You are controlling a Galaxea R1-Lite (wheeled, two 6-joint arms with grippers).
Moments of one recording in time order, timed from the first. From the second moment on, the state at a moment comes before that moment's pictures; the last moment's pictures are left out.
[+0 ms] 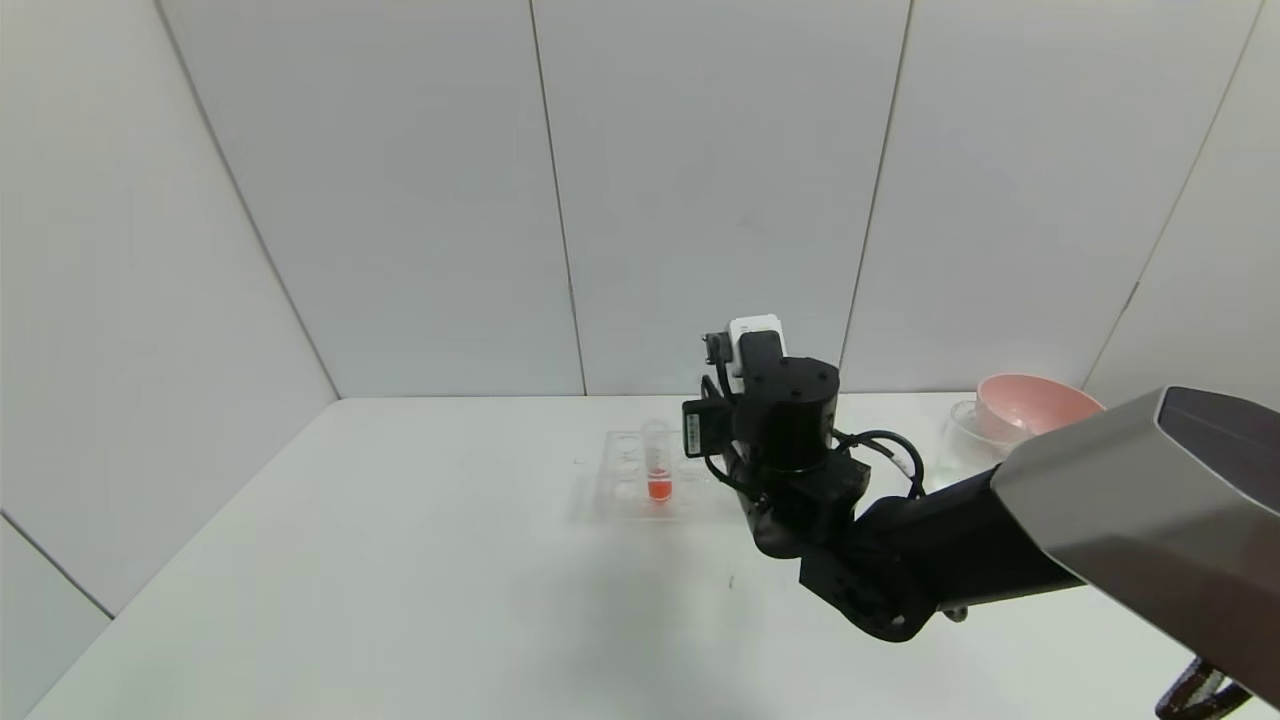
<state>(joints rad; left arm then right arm) 0.00 0.00 0.00 0.00 0.00 0.00 0.73 2.24 -1.28 -0.93 -0.59 0.02</state>
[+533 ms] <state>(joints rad) 0.00 0.00 0.00 0.00 0.00 0.00 0.57 1.97 -0.90 -0.92 -0.13 -0.03</state>
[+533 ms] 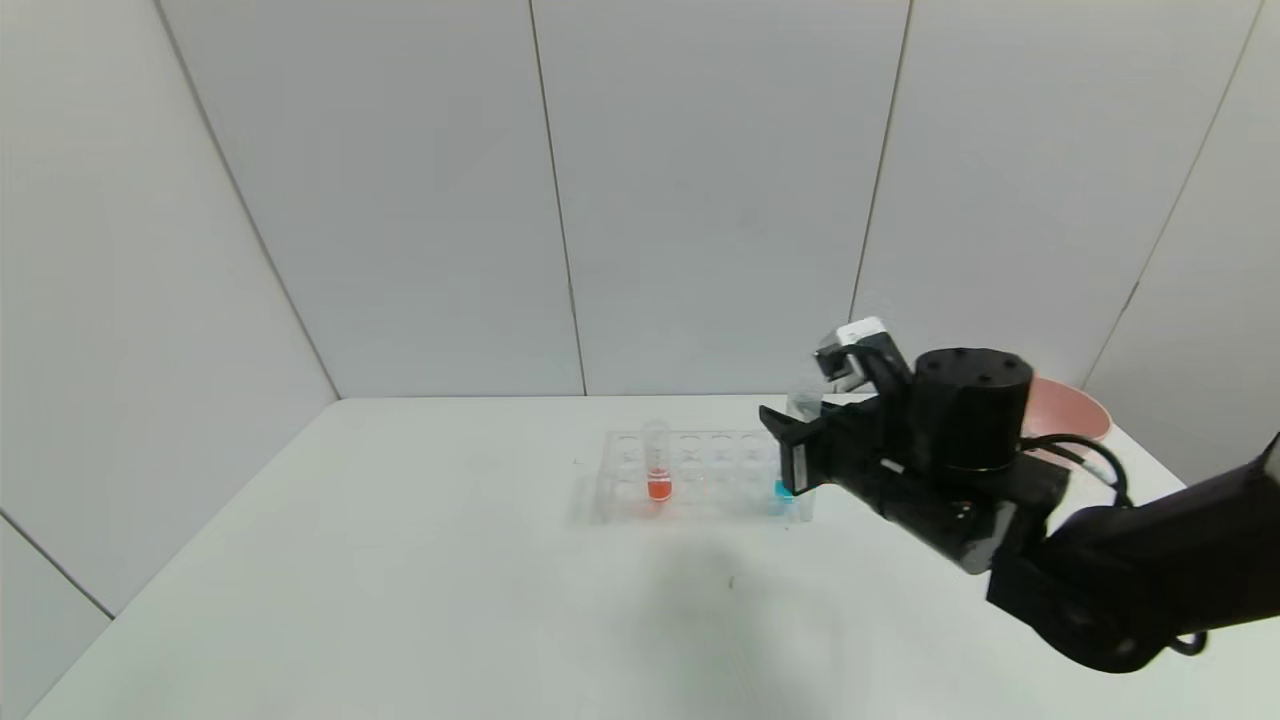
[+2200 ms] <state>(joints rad) 0.00 0.00 0.00 0.00 0.00 0.00 -0.39 1.87 -1.35 0.19 0.81 -0.75</state>
